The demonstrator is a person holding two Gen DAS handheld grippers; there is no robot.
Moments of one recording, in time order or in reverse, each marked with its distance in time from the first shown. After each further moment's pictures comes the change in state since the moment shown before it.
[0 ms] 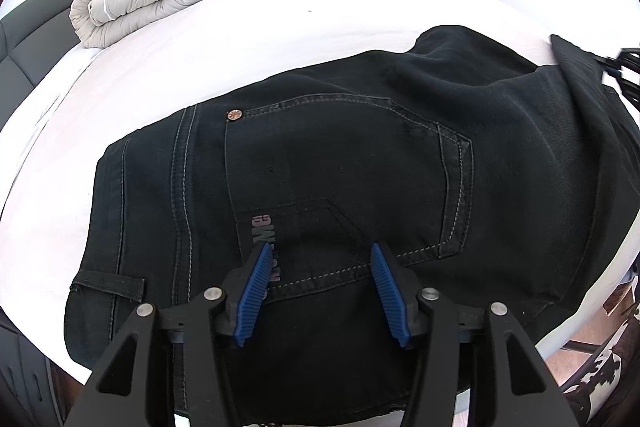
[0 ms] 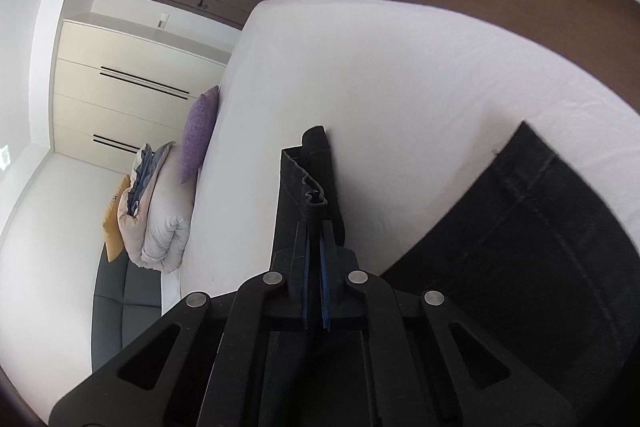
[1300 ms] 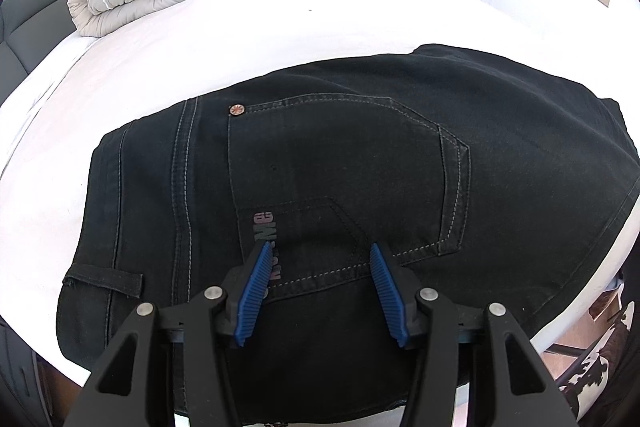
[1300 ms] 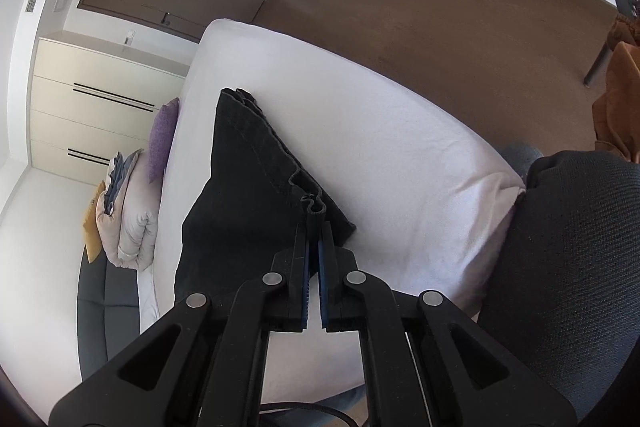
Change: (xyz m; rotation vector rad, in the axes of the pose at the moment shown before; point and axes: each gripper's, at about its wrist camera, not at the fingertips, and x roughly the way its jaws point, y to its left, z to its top) left arm 0.000 0.025 -0.002 -0.032 -0.001 -0.056; right arm -0.198 -0.123 -0.074 0.071 -0.001 -0.117
